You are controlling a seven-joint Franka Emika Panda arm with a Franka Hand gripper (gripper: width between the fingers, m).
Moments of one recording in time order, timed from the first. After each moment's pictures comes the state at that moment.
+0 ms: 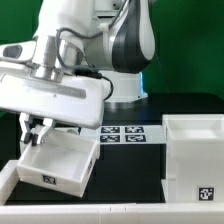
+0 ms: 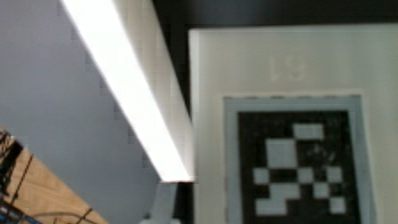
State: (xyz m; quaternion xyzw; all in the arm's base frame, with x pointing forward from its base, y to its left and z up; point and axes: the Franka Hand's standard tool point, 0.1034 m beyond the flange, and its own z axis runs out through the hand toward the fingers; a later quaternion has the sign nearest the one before) arm 0.553 -0.169 0.072 0.96 -0.09 0.25 0.11
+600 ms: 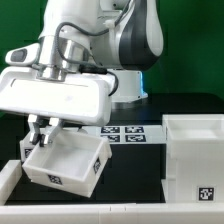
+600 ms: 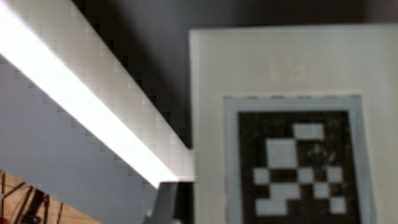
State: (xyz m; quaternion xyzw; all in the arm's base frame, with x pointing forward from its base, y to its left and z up) arm 0.563 -0.145 0.080 0.94 -0.21 0.27 0.07
